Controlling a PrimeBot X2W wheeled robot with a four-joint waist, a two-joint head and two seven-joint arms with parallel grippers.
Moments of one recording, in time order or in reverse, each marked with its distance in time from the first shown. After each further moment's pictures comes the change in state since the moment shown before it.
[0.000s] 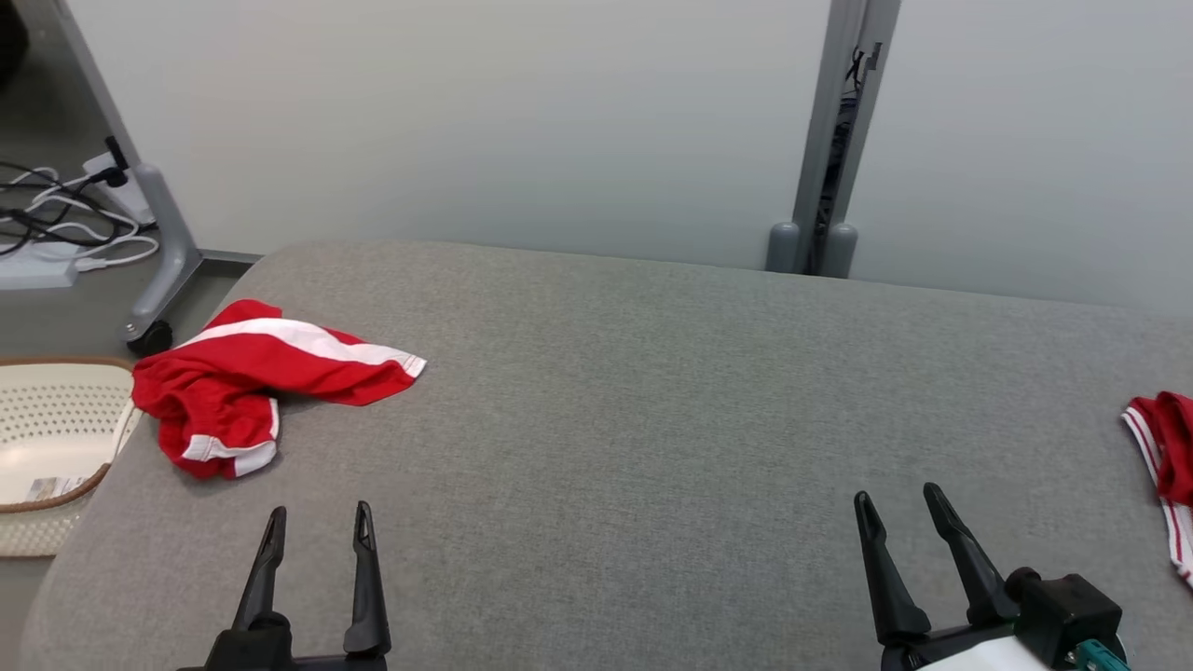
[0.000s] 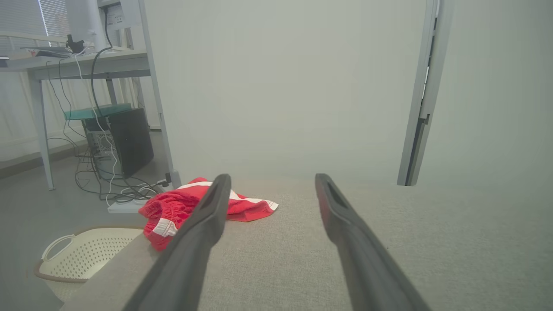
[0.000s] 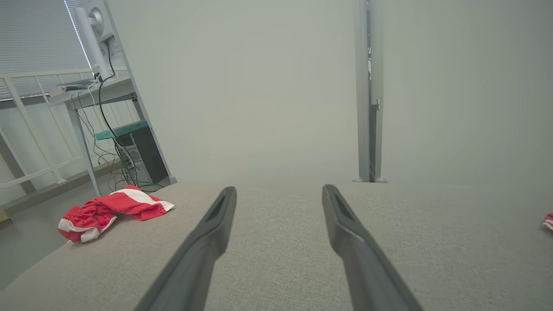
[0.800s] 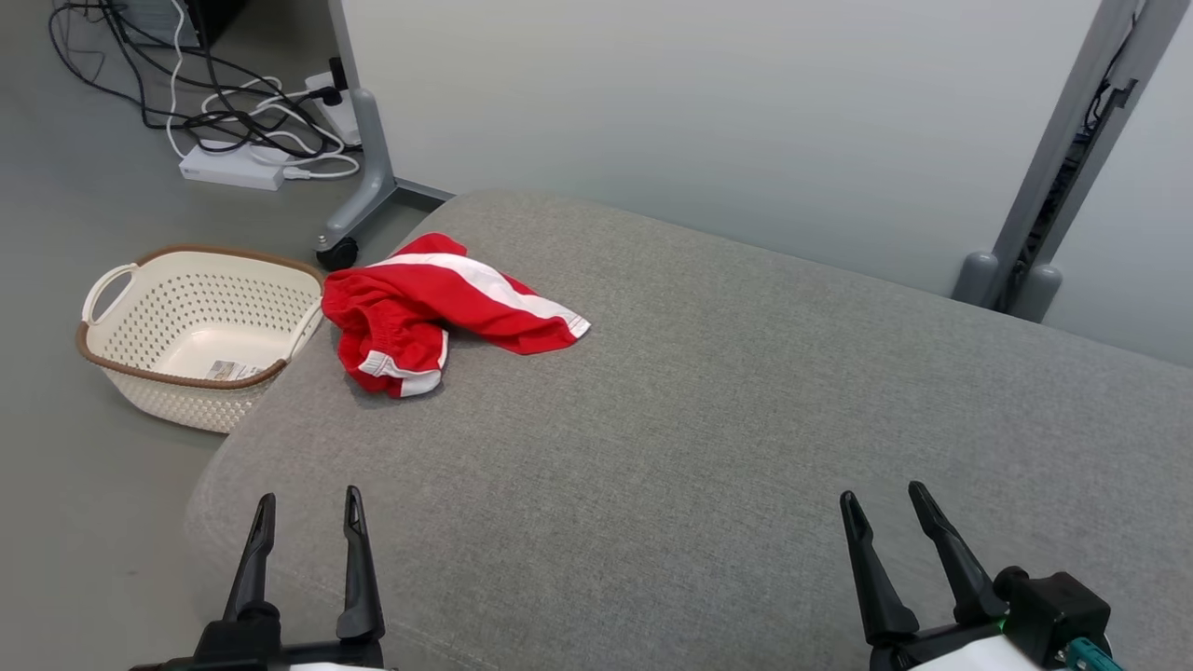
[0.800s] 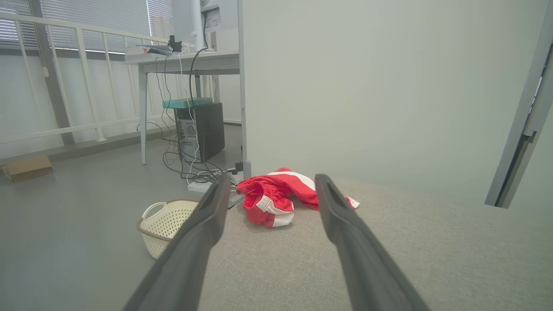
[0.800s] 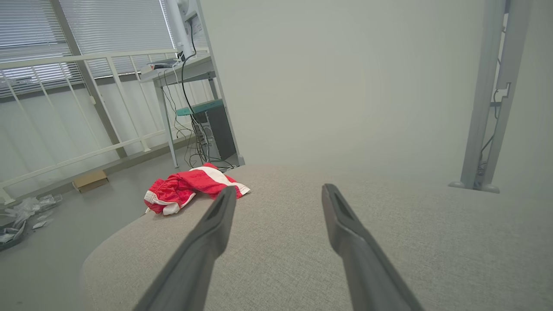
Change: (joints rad) left arm -0.015 0.000 0.004 -0.018 -0.021 0.019 -0.001; right arm -0.005 0.000 0.032 -0.004 0.016 0.000 0.000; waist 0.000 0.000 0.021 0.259
